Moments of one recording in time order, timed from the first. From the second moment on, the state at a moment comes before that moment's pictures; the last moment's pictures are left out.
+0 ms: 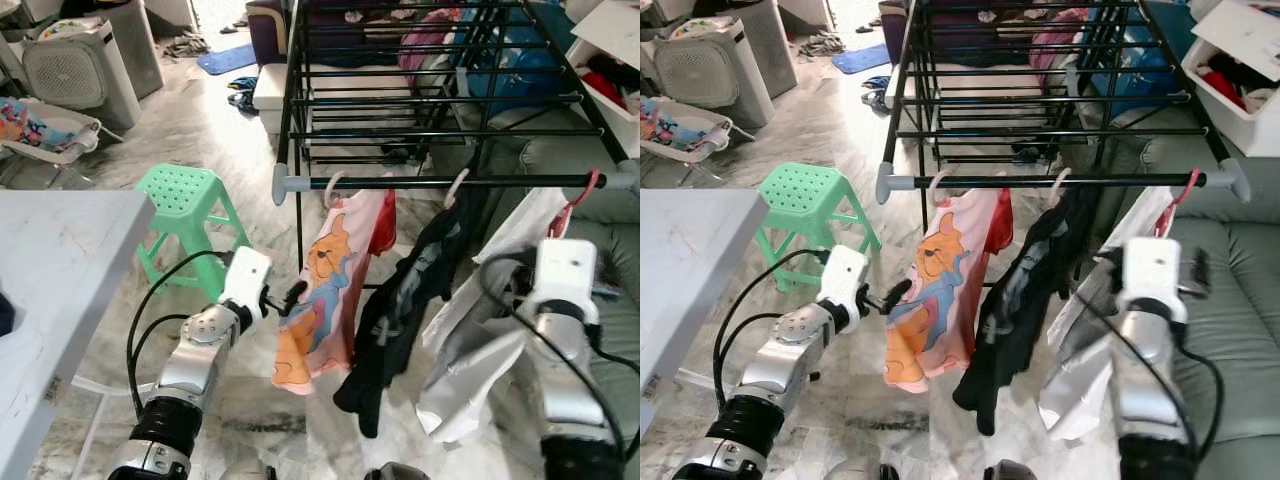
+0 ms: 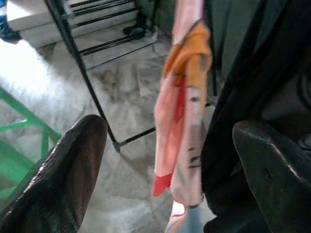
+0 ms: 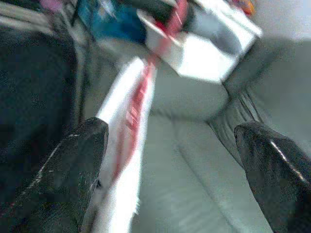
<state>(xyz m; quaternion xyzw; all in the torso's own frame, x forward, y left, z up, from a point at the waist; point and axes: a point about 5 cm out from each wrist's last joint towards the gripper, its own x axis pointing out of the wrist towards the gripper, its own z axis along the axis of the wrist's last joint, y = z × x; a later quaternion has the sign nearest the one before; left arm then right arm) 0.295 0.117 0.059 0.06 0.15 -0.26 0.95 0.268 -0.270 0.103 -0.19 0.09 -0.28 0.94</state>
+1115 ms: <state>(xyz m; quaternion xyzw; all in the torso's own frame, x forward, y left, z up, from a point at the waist) 0.268 0.129 0.074 0.12 0.15 -0.31 0.93 0.330 -0.309 0.092 -0.08 0.20 -0.27 0.94</state>
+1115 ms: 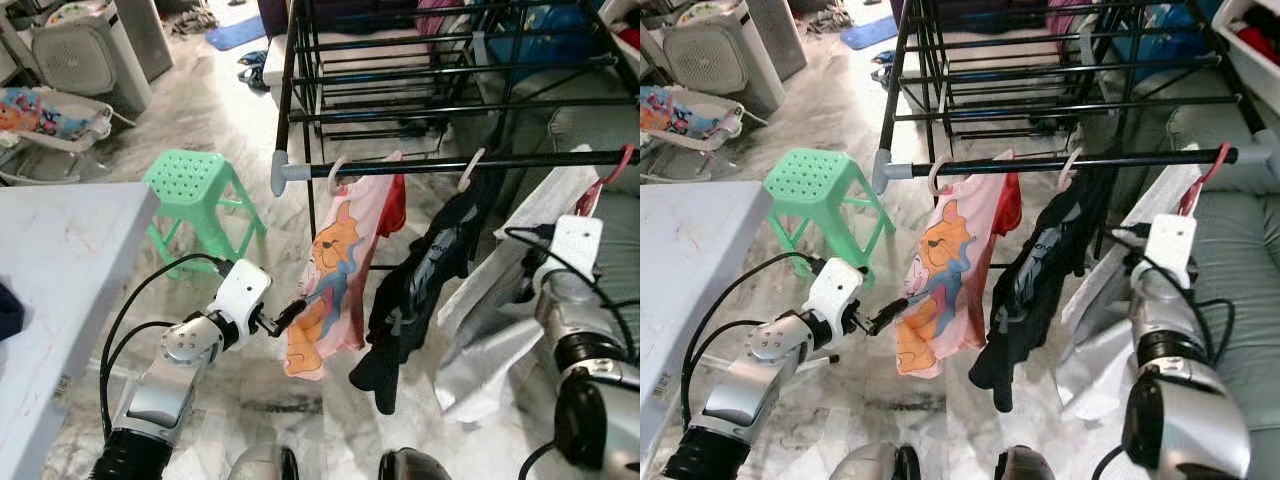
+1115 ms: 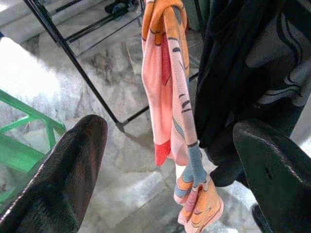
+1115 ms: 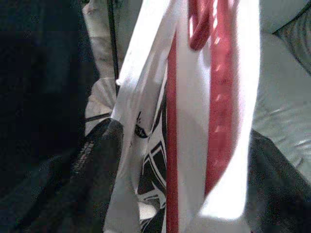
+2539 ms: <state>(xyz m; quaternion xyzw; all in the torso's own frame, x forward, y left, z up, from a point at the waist) 0.273 0.112 0.069 0.12 0.14 -0.33 0.92 0.335 -0.318 0.105 -0.06 0.17 -0.28 0.94</state>
